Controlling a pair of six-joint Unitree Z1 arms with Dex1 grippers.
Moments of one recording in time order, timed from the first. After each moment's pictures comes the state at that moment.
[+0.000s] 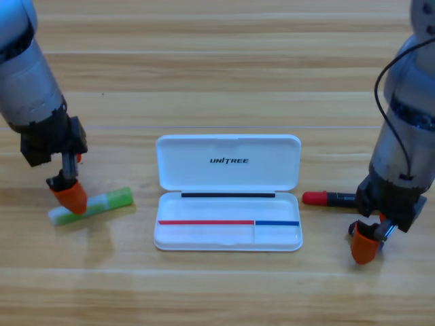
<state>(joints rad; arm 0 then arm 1) -0.51 1.87 -1.30 0.86 0.00 0.72 0.78 2.01 -1.33 0.88 0.00 -0.10</state>
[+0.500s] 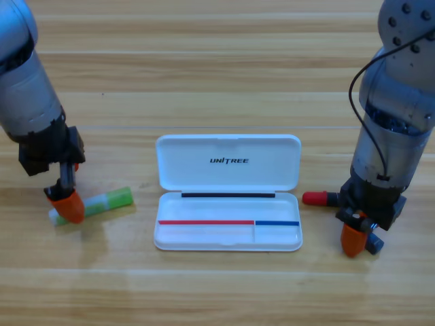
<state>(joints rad) -0.51 1.87 -1.26 0.84 0.00 0.72 0.78 2.09 -1.39 0.87 0.00 -0.11</state>
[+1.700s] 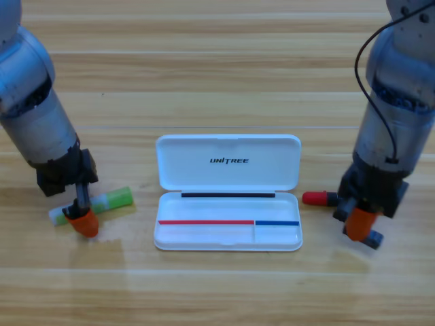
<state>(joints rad) -0.51 1.94 -1.12 0.61 0.01 0.69 0.77 2.07 -1.47 0.97 0.06 -0.27</state>
